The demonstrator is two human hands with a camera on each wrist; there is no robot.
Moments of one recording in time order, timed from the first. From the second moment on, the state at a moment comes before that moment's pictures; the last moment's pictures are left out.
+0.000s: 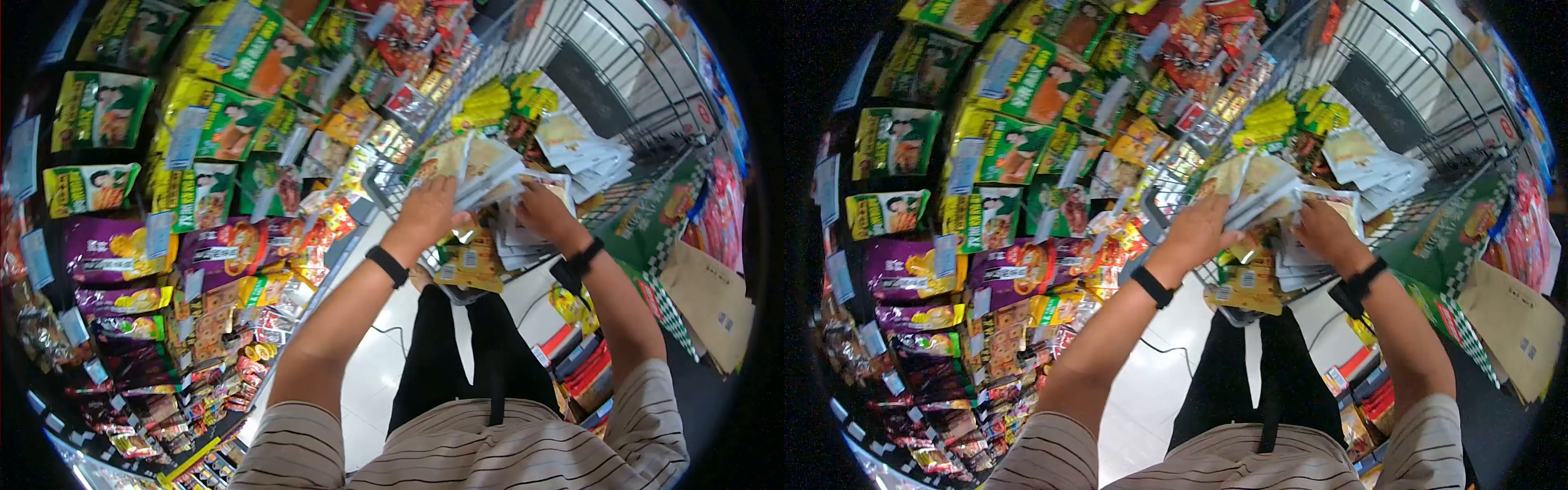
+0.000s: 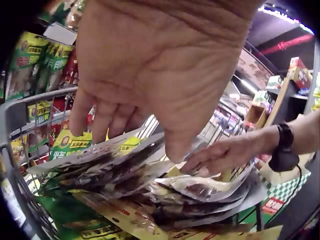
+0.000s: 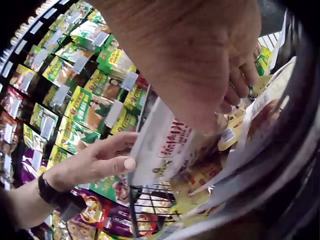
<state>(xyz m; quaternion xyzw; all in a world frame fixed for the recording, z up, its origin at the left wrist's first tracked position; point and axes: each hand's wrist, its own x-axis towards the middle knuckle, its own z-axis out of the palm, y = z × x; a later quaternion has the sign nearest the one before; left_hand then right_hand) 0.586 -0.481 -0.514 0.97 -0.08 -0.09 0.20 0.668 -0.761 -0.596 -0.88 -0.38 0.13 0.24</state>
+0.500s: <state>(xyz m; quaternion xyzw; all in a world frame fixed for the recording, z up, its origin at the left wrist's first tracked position) 0.406 -0.474 -0.464 0.93 0.09 -0.13 0.33 0.577 -0.783 -0.533 -0.89 -0.29 0.08 0.34</state>
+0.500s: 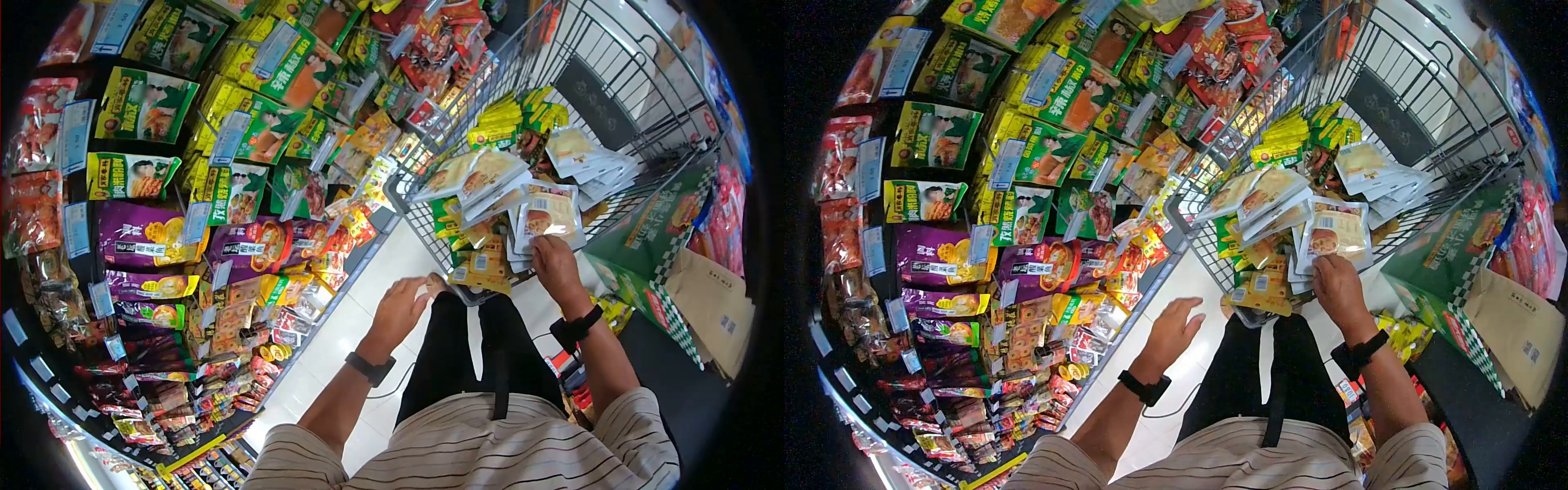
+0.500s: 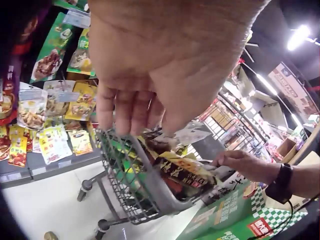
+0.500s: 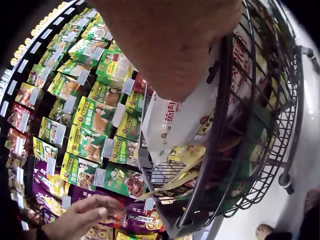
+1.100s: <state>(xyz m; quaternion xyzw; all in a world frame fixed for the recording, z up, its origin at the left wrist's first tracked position) 0.292 -0.444 -0.443 0.90 0.22 -0.22 0.29 0.577 -0.783 -0.565 -0.91 -0.31 0.05 0.27</state>
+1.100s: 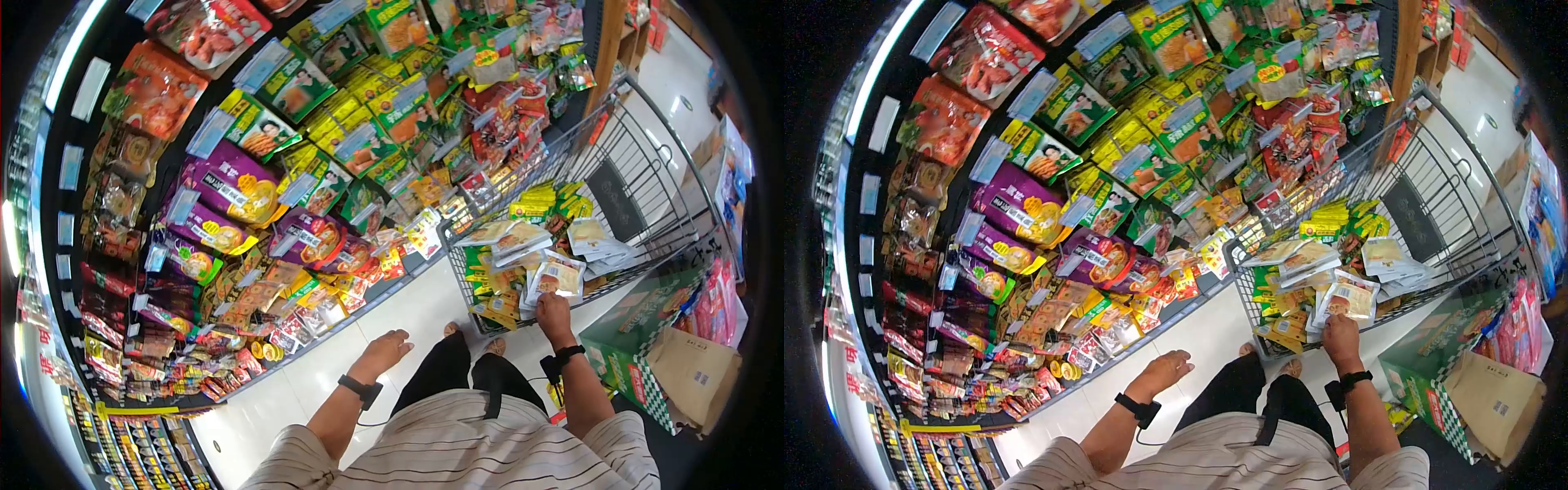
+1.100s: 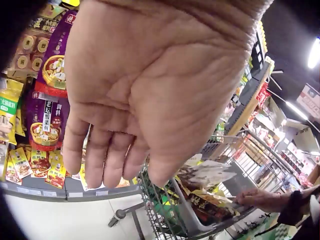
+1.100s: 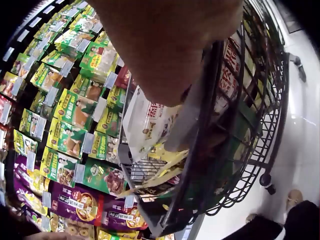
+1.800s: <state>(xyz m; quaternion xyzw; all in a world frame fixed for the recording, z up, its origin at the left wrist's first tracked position) 0.403 -0.230 -0.317 0.85 0.30 0.38 0.19 0.564 -0.743 -0.506 -0.84 -0.21 0.17 0.47</state>
